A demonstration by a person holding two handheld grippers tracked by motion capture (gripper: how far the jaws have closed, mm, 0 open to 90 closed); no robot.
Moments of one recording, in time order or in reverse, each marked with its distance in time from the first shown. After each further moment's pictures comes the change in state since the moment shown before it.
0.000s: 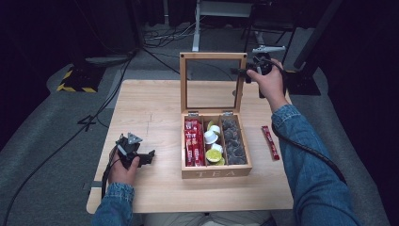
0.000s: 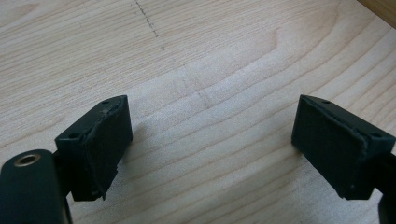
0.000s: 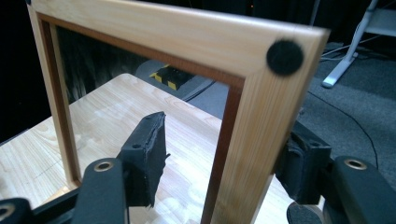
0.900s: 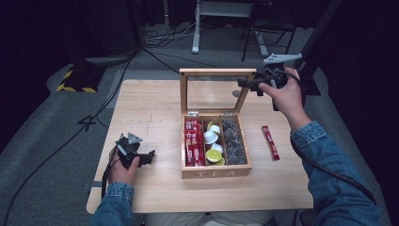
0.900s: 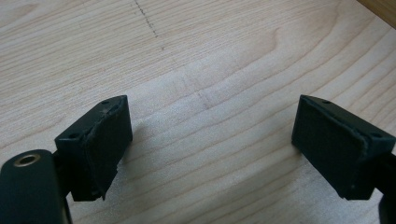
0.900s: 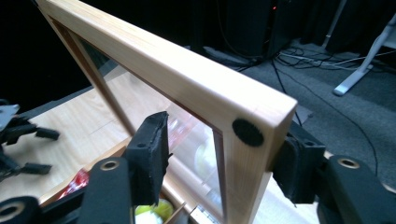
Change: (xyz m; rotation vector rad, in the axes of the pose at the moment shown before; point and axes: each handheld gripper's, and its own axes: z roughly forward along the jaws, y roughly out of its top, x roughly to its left) left arm 0.000 0.000 0.000 0.002 -0.002 0.001; right arm 0.052 -0.008 -0.075 0.024 0.056 -0.112
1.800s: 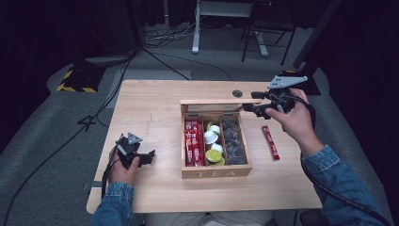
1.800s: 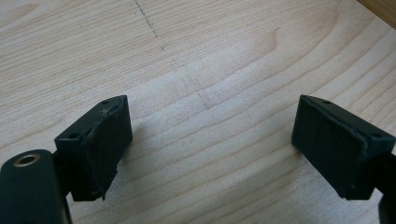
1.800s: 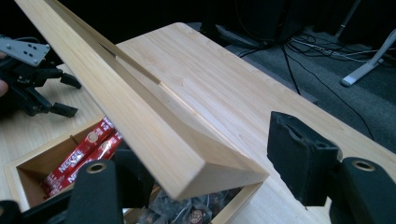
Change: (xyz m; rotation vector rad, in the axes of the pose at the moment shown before) left arm 0.000 0.000 0.000 -0.001 0.000 -0.001; right arm 0.038 -0.043 -0.034 0.076 0.023 -0.089
